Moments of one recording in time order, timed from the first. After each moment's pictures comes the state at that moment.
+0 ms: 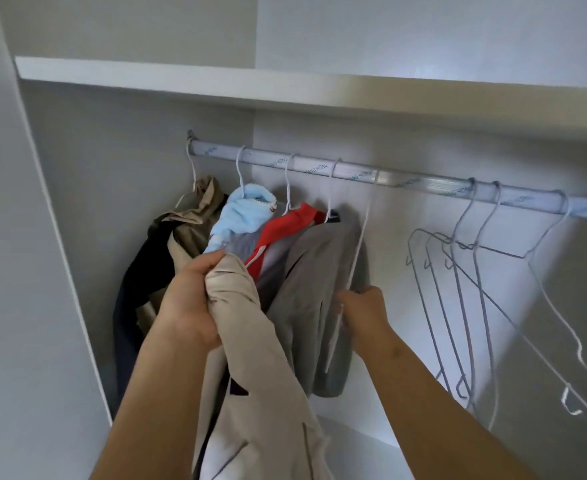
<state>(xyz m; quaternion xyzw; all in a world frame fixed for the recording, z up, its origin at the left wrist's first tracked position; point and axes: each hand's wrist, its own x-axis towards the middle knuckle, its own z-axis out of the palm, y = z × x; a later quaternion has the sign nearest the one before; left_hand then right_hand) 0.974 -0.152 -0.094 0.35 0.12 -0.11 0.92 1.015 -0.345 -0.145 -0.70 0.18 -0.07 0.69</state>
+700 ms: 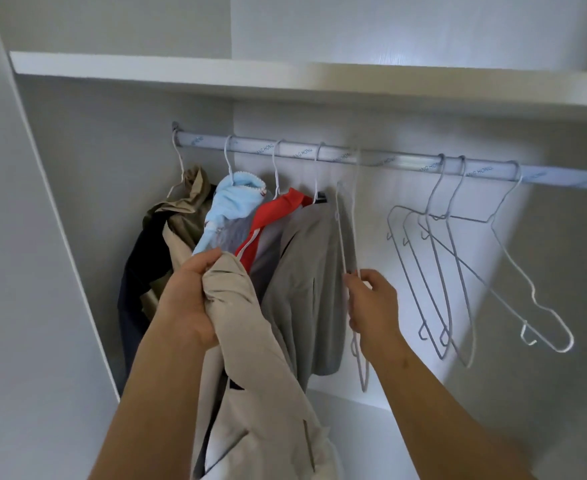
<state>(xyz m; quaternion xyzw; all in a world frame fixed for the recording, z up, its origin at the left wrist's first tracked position) 0.945 -0.140 -0.102 0.37 0.09 -0.13 0.92 0.959 -0.338 -0.153 -0.72 0.14 -0.20 0.65</state>
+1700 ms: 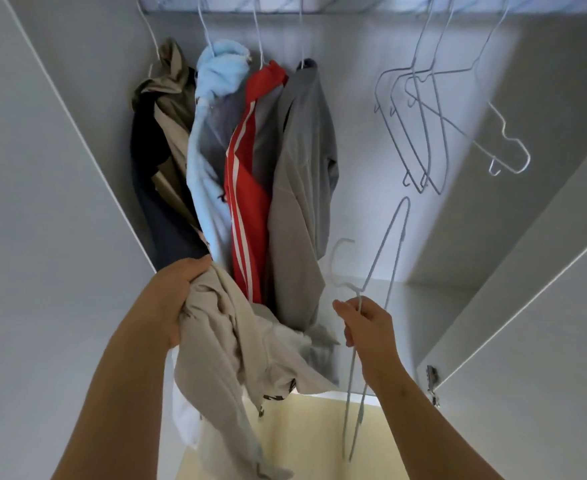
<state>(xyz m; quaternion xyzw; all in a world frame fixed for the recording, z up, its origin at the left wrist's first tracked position) 0.812 -0.068 -0.202 0.67 0.17 -0.12 0.71 0.753 -0.278 -0.294 -0.68 0.25 -0.11 0.68</state>
